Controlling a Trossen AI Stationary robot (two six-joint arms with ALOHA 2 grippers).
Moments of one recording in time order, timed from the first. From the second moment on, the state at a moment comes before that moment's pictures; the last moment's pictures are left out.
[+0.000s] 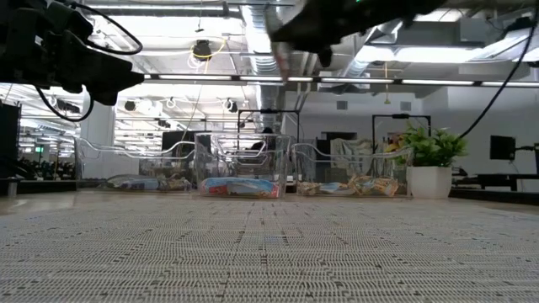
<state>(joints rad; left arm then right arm) 0.04 0.03 0.01 0.03 -0.01 0.00 -0.10 1.45 0.99 0.16 -0.05 0.07</state>
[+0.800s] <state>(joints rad) 0.04 0.03 0.01 0.03 -0.01 0.00 -0.30 2.18 2.02 -0.83 -0.05 0.02</state>
